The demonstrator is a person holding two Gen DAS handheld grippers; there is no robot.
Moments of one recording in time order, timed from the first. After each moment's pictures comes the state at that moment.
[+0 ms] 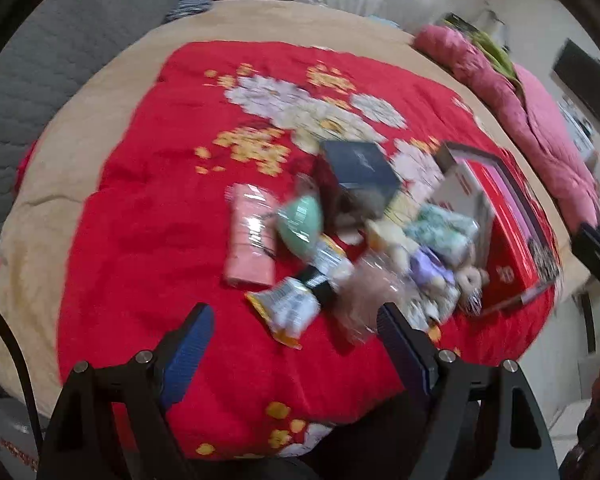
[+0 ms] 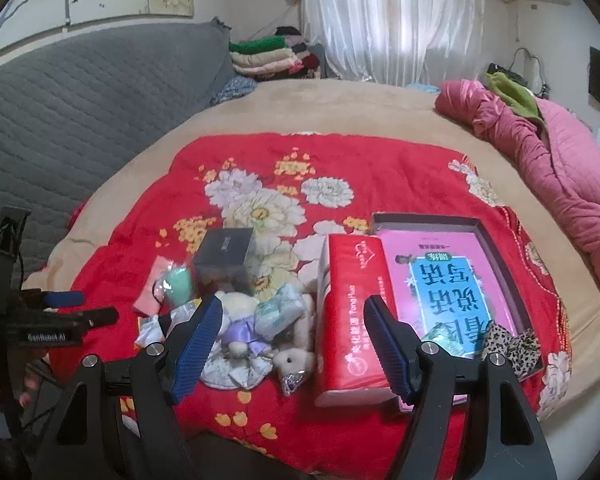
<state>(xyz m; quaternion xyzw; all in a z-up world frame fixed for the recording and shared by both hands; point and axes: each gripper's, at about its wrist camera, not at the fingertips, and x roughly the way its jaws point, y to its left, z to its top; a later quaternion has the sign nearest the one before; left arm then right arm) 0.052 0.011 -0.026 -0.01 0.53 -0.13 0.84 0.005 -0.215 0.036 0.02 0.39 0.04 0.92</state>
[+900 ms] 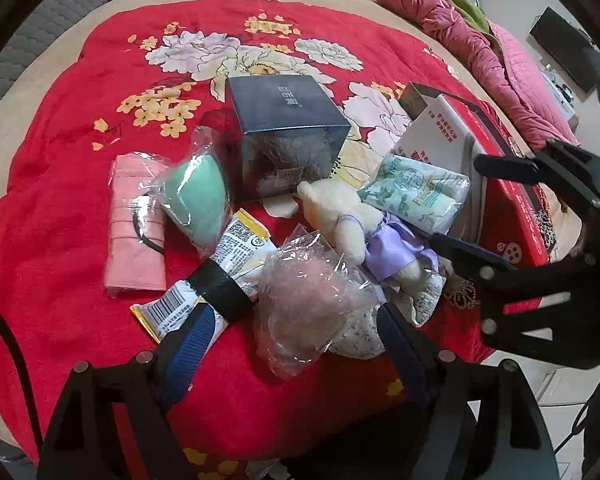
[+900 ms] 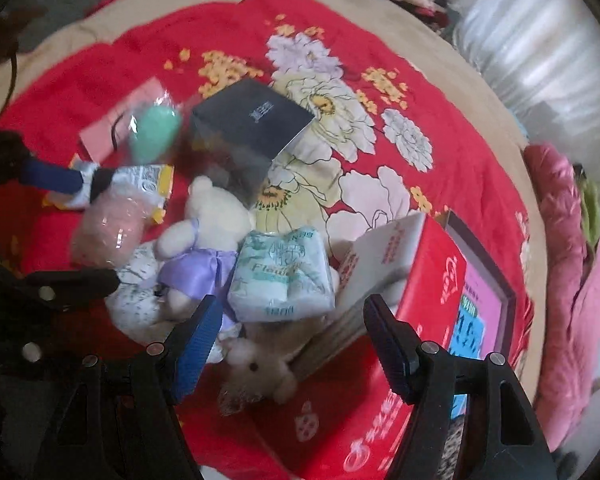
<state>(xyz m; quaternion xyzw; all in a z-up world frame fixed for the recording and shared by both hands) 0.081 -0.050 -0.082 -0.01 0.58 -0.18 0.80 0.097 -0.155 -0.069 -0.28 0.52 0.13 0.79</state>
